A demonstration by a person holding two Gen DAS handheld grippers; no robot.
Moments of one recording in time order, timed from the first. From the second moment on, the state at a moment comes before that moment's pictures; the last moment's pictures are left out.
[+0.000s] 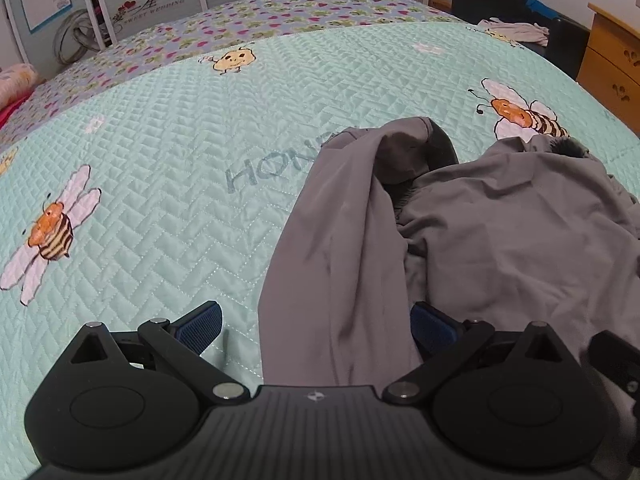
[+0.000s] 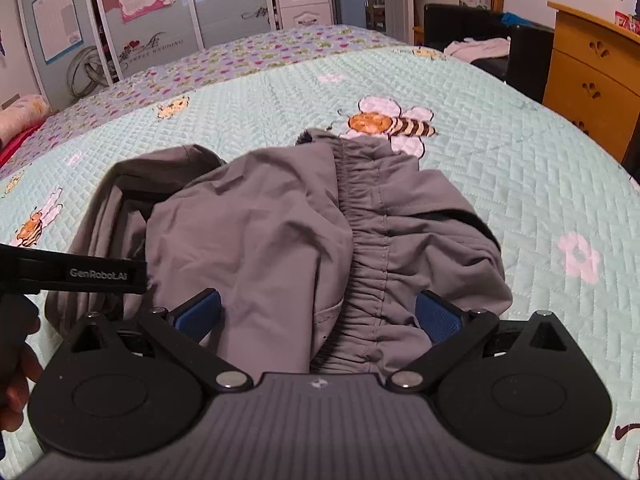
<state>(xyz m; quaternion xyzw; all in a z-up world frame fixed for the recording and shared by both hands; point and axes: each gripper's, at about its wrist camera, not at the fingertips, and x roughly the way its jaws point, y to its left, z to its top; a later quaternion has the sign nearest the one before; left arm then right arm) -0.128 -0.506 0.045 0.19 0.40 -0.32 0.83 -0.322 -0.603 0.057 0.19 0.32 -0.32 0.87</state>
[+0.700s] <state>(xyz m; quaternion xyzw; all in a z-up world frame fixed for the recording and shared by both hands) -0.126 -0.500 0.035 0.18 0.42 -0.37 0.81 -0.336 -0.604 0.044 0.20 0.28 -0.28 0.90</state>
